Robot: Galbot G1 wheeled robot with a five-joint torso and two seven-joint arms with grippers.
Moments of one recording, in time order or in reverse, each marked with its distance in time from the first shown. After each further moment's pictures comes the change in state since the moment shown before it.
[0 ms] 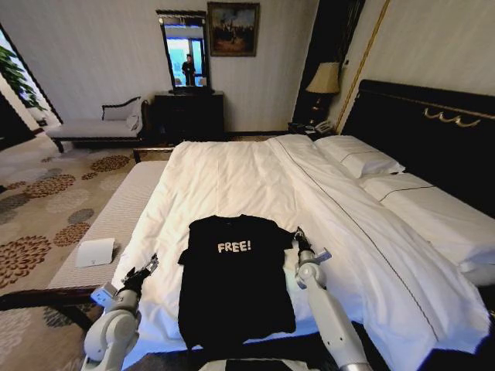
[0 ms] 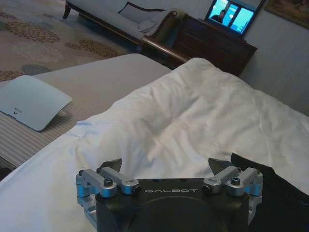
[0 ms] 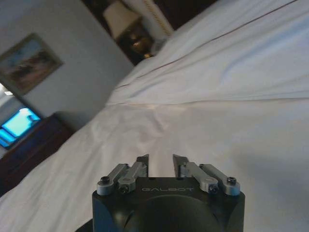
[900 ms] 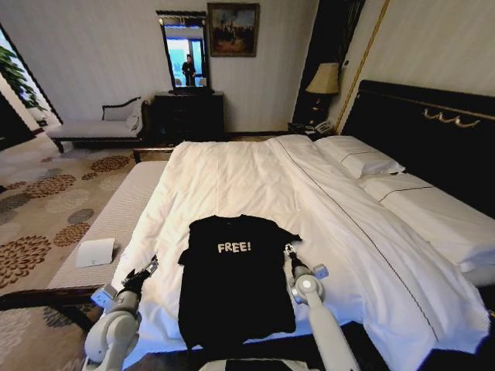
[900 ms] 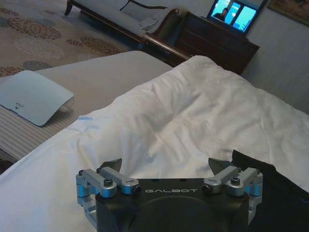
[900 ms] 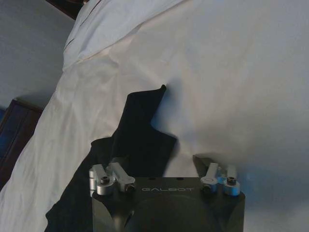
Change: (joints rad) left arm 0.001 -0.012 0.005 0.007 0.004 -0.002 0.000; right arm -0.091 0.071 -0.006 0.097 0.308 -0.114 0.156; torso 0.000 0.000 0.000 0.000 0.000
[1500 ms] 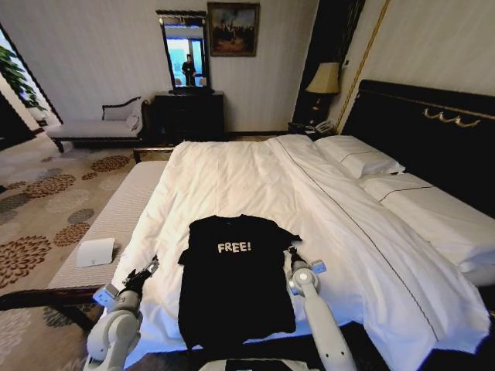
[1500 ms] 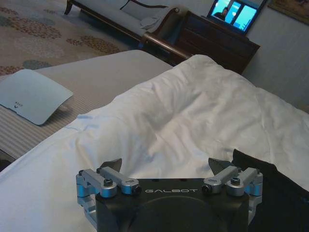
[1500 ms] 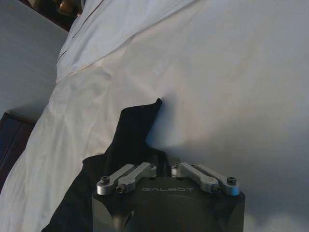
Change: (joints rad) left arm -0.011 0.001 0.006 0.012 0.003 -0.001 -0.001; right arm 0.061 0.004 0.012 -0.080 -0.006 0.042 0.001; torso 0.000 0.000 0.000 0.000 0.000
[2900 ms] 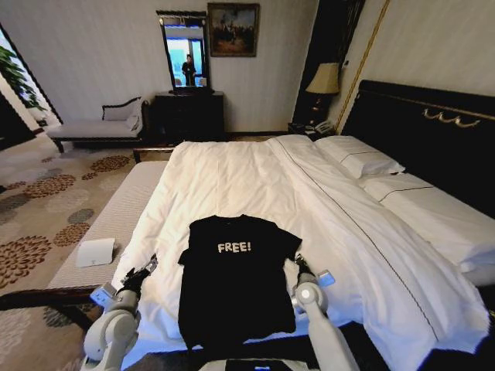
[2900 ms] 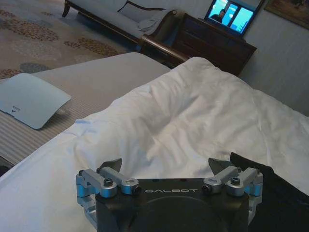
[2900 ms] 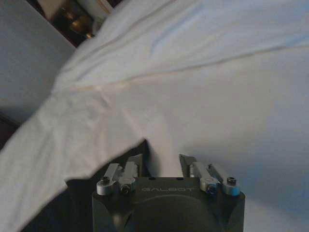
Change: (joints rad) left arm 0.006 0.014 -0.006 -0.014 -0.013 0.000 0.000; right arm -0.120 -0.038 0.021 0.169 -0.199 0.000 0.069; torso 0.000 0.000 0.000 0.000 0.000
